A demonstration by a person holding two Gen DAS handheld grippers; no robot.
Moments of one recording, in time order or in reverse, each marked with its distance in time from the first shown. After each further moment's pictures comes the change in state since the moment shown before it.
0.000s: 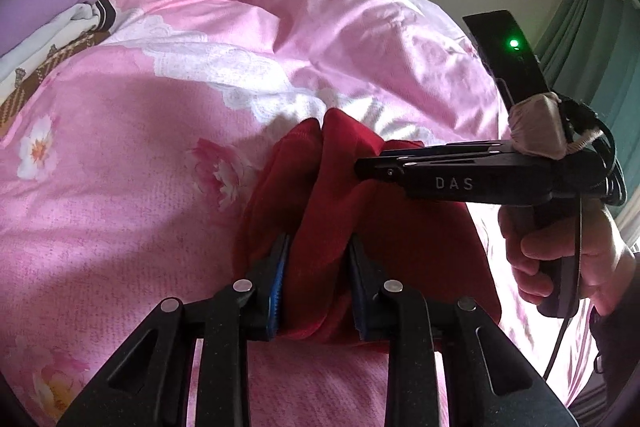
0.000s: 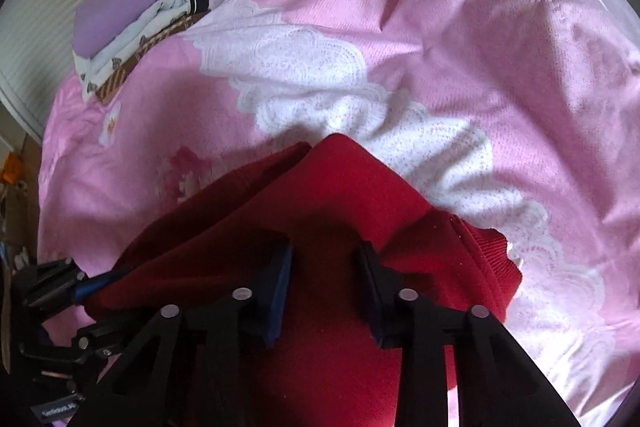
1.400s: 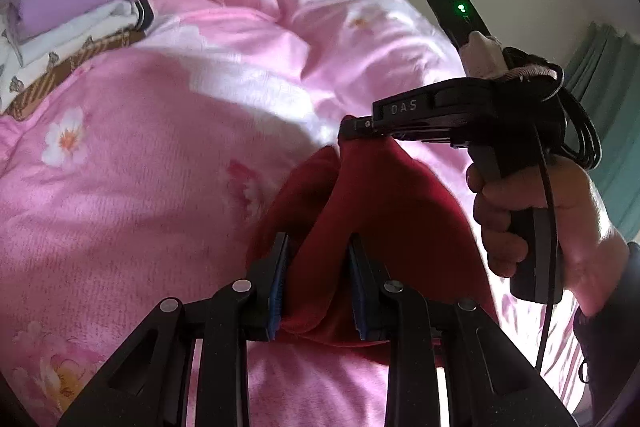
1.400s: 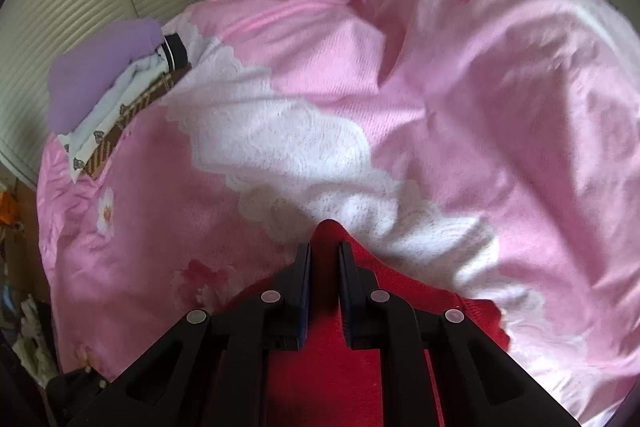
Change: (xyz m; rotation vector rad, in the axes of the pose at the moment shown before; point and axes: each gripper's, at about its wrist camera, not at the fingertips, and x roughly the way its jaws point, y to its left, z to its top) left arm -0.013 0.014 0.001 -0.123 -0.076 0.016; right arm 0.015 0.003 0.069 0.095 -0.007 -0.011
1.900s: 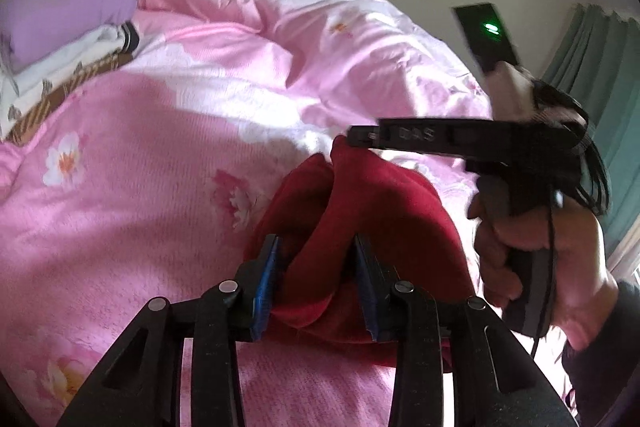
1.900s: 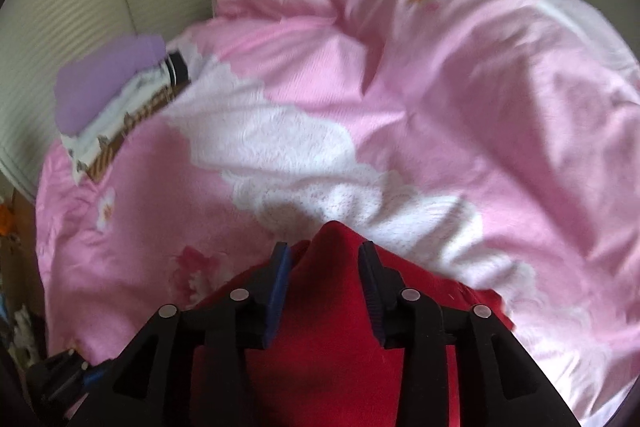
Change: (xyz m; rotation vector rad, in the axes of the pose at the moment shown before) left arm -0.017 -0.017 0.003 0.081 -0.045 0.004; right arm -0.048 -0.005 -0.038 0.031 -0.200 -0.052
